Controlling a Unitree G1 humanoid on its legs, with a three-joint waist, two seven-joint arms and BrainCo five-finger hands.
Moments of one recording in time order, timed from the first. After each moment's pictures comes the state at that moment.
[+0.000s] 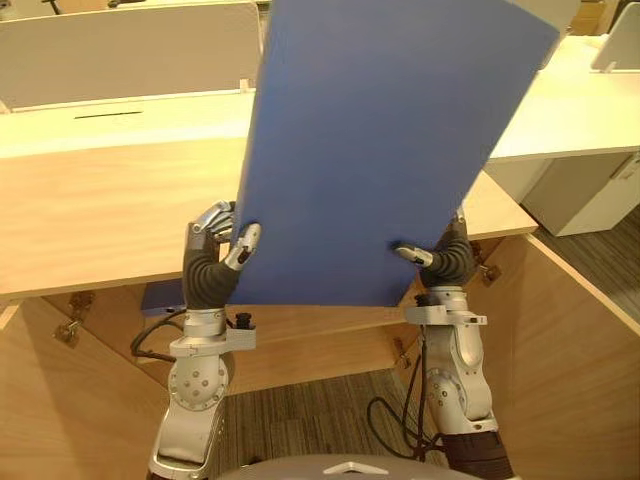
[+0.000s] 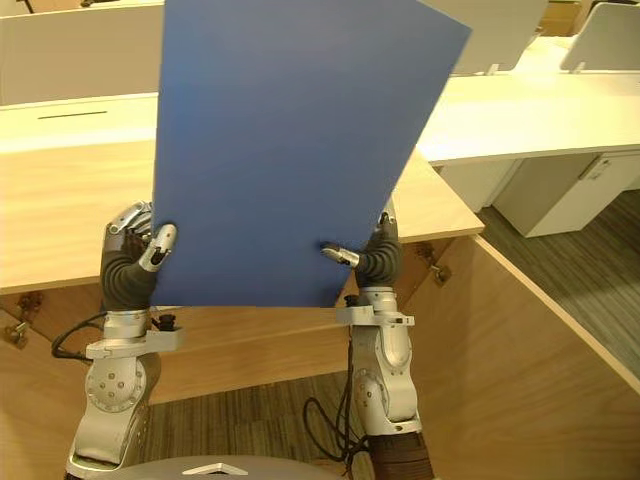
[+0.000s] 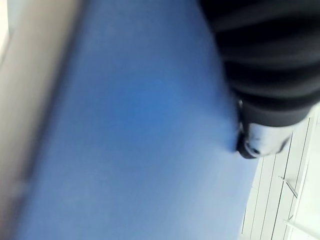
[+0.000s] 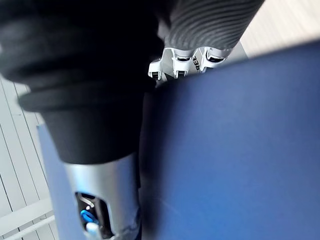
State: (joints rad) left arm 0.18 0.05 -0.22 -0.52 0.12 -0.27 0.23; right arm 0.02 -0.09 0.09 -0.28 0.52 -0.32 0.05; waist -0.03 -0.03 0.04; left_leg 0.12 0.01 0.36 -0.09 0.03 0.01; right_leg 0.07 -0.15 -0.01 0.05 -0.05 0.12
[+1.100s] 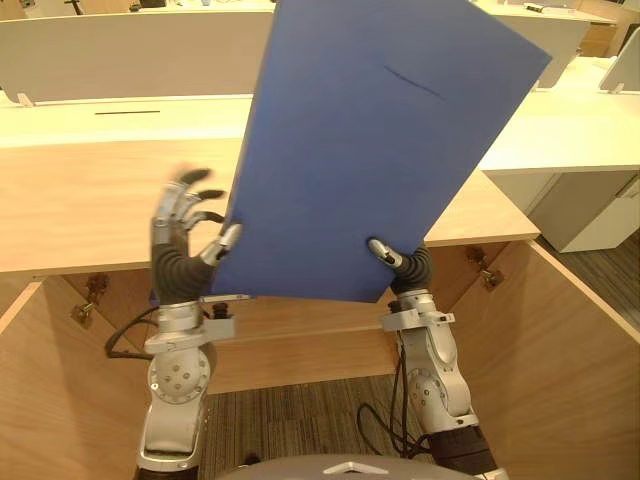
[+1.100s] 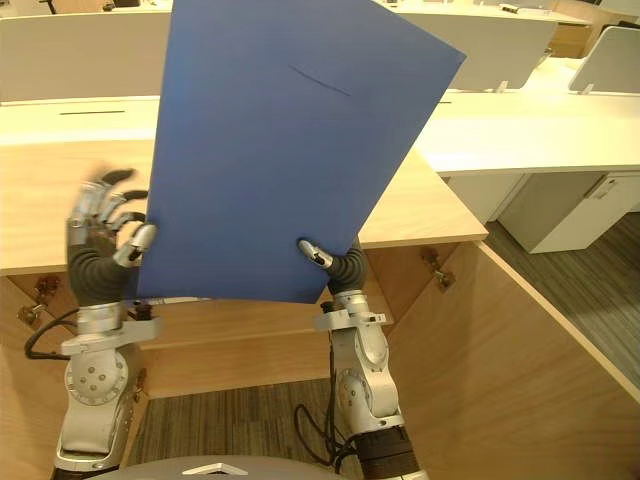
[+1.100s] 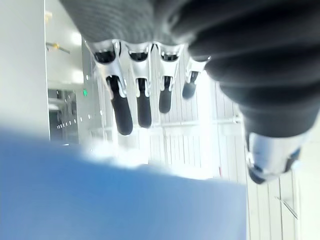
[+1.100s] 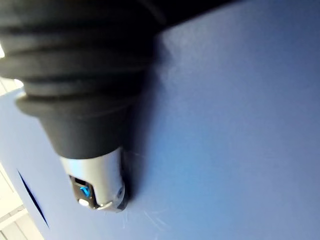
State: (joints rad) left arm 0.16 0.04 -0.03 -0.52 0.11 -0.29 0.27; right arm 0.02 -0.05 0.13 -0.18 0.54 -0.28 0.12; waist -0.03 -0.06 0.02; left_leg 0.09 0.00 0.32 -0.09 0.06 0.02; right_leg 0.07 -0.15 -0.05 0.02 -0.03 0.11
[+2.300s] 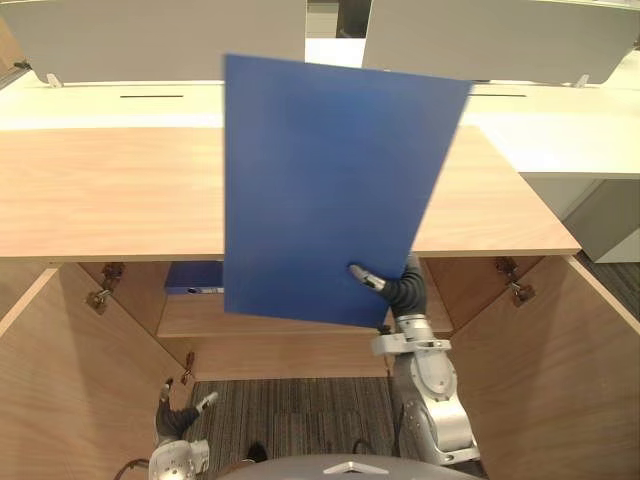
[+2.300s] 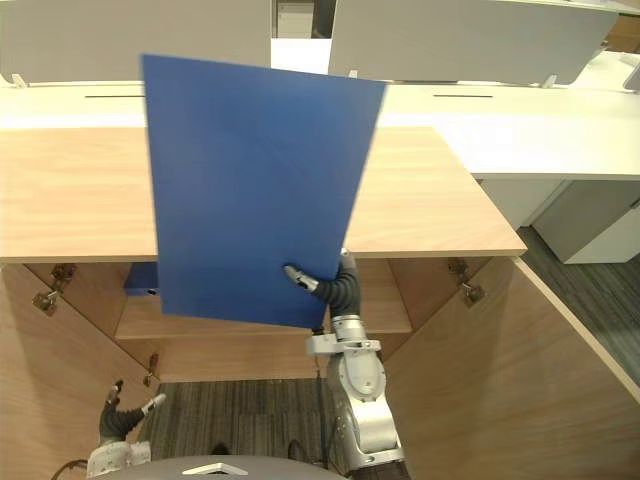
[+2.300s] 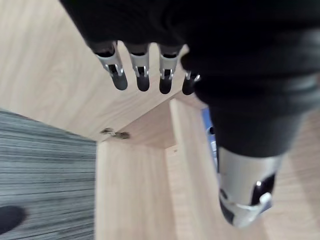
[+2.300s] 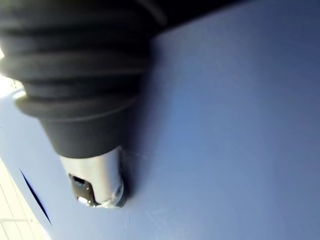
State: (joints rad) left arm 0.33 0.01 0.21 0.61 0.25 -0.10 0.26; right arm 0.16 -0.05 0.25 -0.25 0.14 -0.26 -0.03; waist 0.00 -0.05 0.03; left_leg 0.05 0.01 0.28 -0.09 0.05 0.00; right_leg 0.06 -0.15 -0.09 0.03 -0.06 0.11
